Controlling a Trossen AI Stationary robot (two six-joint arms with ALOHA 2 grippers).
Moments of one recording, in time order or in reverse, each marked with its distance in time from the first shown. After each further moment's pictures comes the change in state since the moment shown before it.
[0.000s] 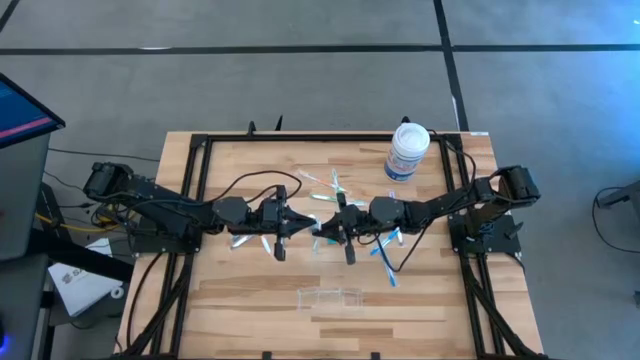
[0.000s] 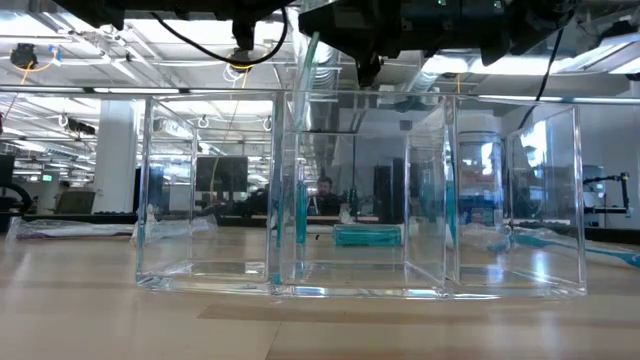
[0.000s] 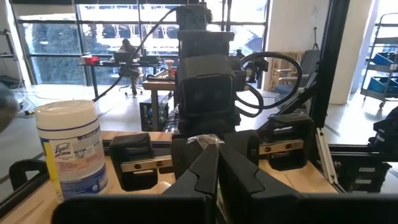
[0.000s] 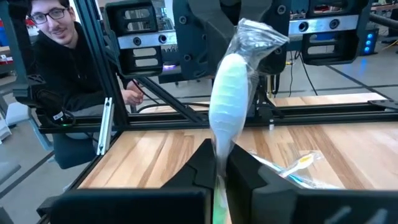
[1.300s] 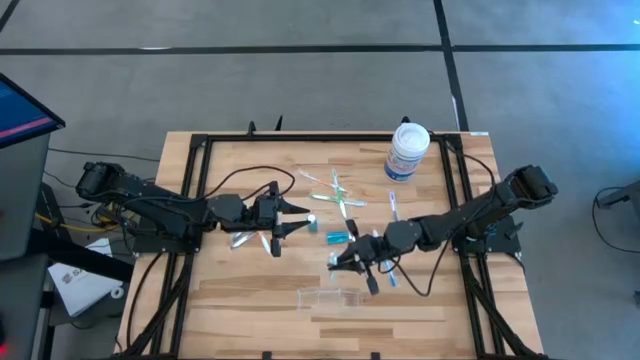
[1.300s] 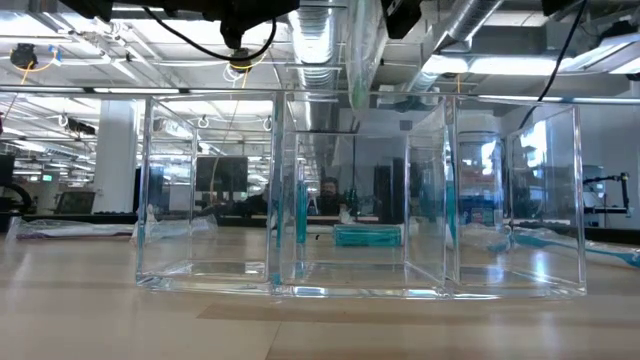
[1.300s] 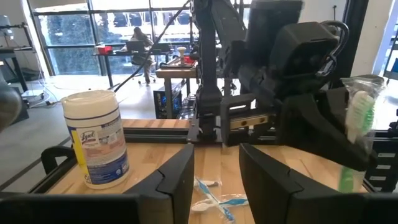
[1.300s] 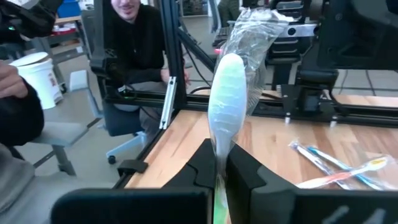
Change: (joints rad) left arm -0.004 -0.092 -0.002 -0.157 -0.040 0.021; right arm 0.218 -0.126 -0.001 -0.190 0.063 -0.030
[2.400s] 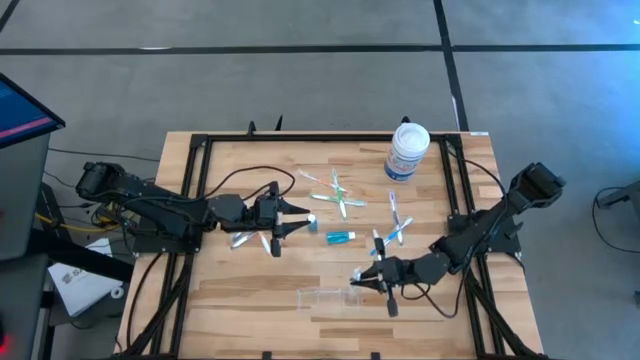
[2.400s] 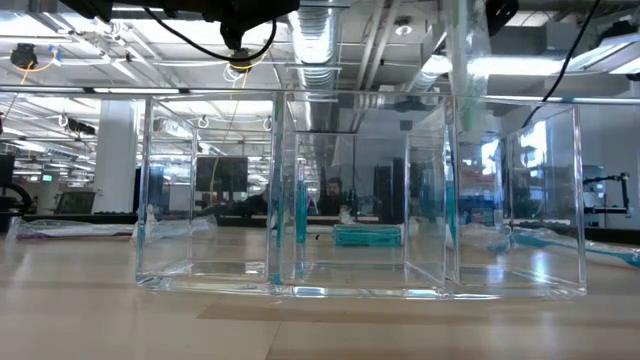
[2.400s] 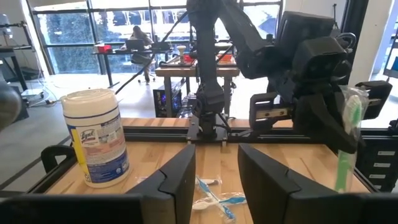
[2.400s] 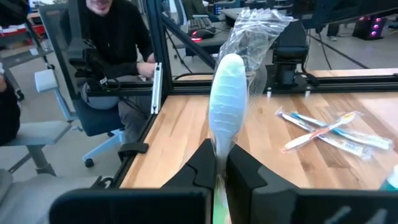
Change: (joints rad) left arm 0.000 0.000 0.000 -0.006 -0.001 0.000; right arm 0.287 -0.072 -0.129 0.004 0.429 0.113
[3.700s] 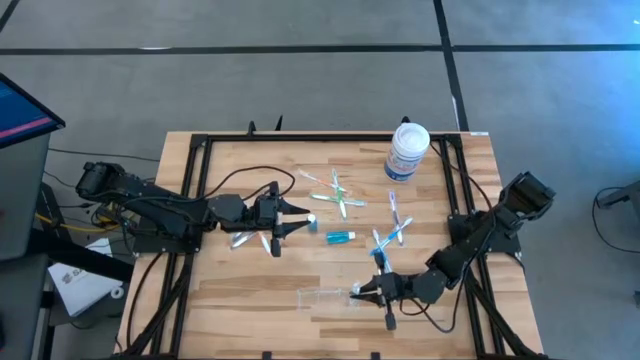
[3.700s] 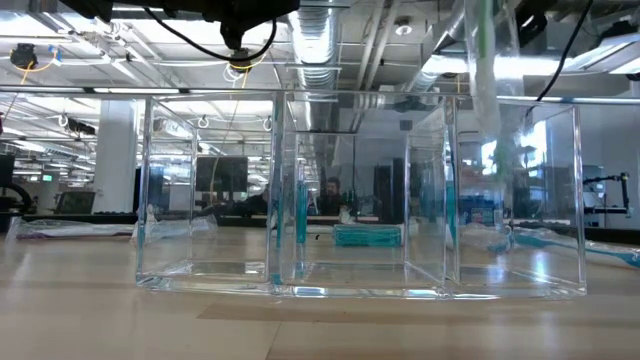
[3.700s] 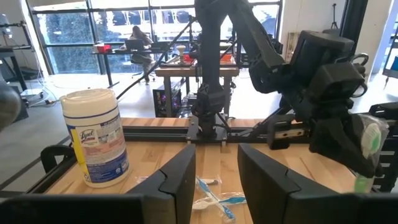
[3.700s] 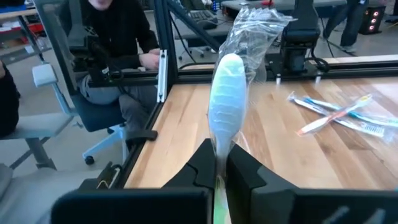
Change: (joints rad) left arm 0.000 0.000 0.000 -0.001 0.003 0.000; right arm 0.080 0.157 0.002 0.127 0.099 0.040
